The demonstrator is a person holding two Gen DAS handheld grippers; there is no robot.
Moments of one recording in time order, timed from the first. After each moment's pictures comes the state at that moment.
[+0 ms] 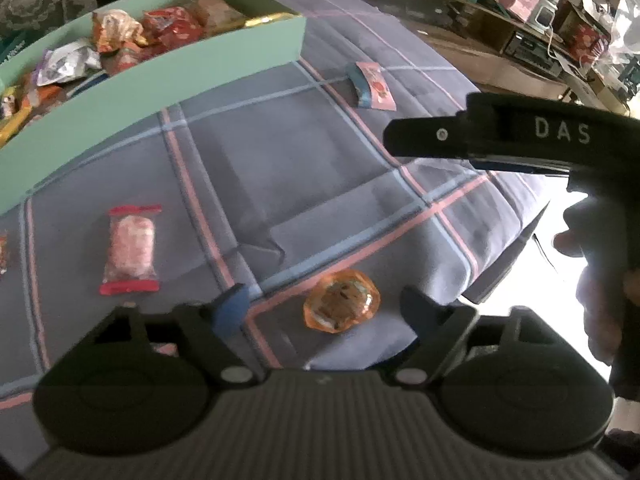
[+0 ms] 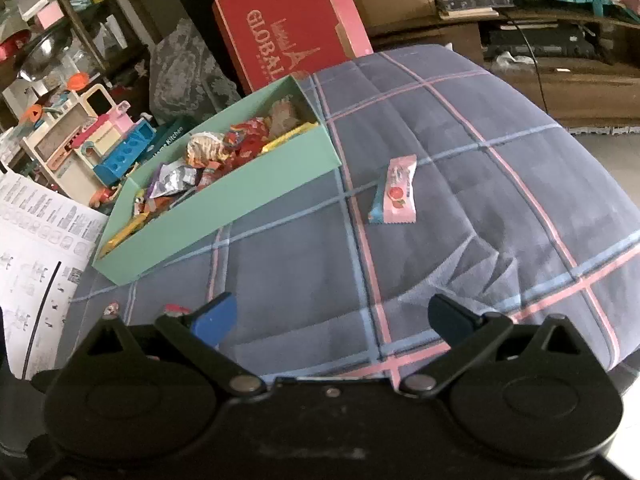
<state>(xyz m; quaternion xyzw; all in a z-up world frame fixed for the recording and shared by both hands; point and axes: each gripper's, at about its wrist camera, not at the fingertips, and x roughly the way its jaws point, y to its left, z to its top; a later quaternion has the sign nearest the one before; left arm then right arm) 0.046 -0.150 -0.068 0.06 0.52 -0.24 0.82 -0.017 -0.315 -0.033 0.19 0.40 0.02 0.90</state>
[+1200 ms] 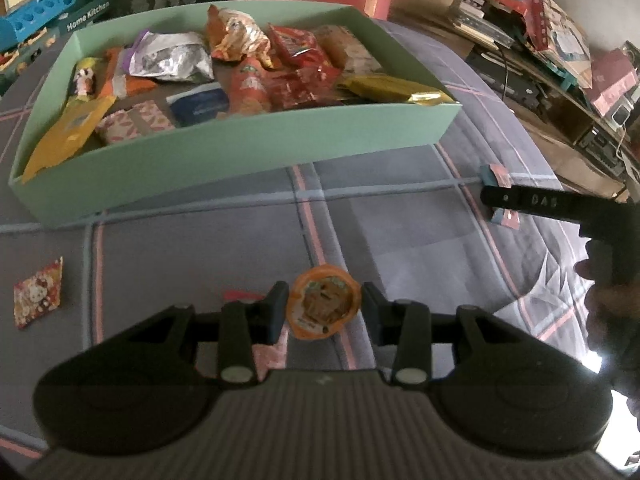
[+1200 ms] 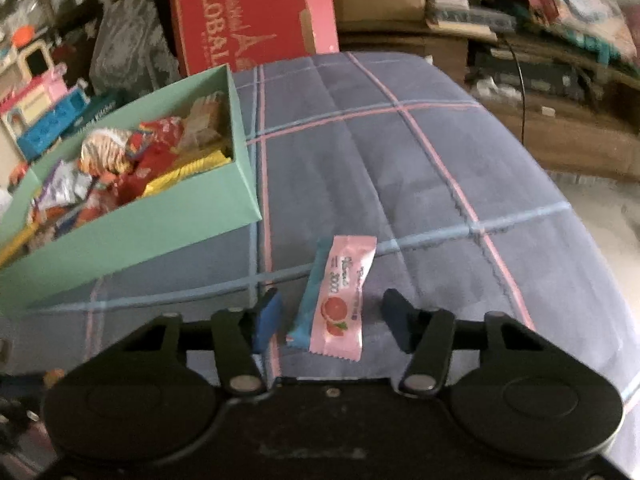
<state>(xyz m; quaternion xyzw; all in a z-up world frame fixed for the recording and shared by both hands) 0.134 -0.086 -0.070 -0.04 0.50 -0.13 0.86 0.113 -0.323 -0.070 0.07 0.42 -0.05 0.90</state>
